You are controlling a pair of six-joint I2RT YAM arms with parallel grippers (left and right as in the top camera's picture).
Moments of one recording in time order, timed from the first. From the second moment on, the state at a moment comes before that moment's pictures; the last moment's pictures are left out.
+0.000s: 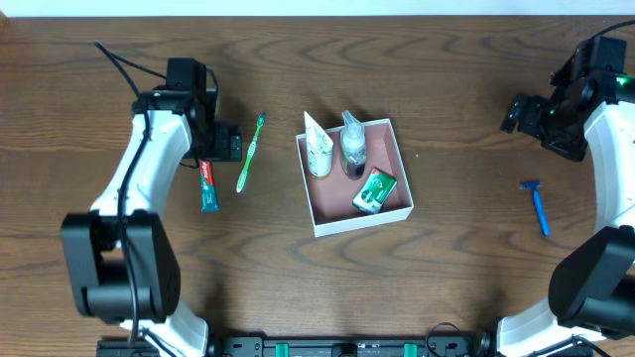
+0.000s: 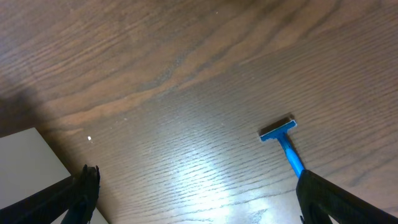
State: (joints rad) left arm -0.01 1.82 1.36 -0.91 -0.04 -0.06; right arm -0.24 1.76 1.55 -1.08 -0.08 0.22
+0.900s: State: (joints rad) left arm 0.12 1.89 1.32 -0.89 -0.04 -0.13; right arm -0.24 1.76 1.55 -1.08 -0.08 0.22
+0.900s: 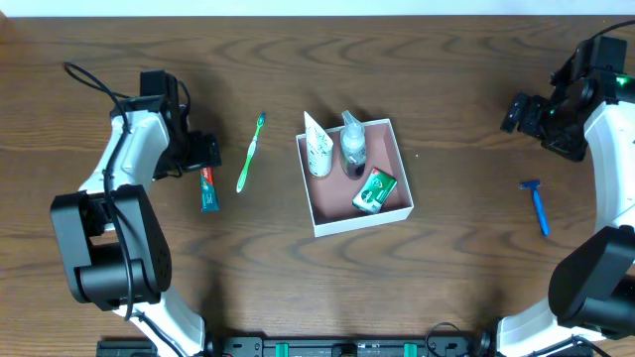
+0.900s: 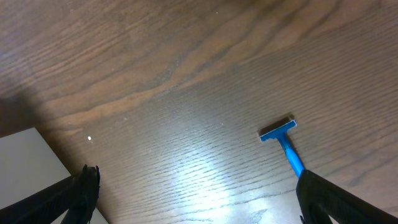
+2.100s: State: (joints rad) left arm 0.12 1.98 1.27 -0.80 0.01 -0.11; right arm -0.24 1.76 1.55 -1.08 -0.08 0.22
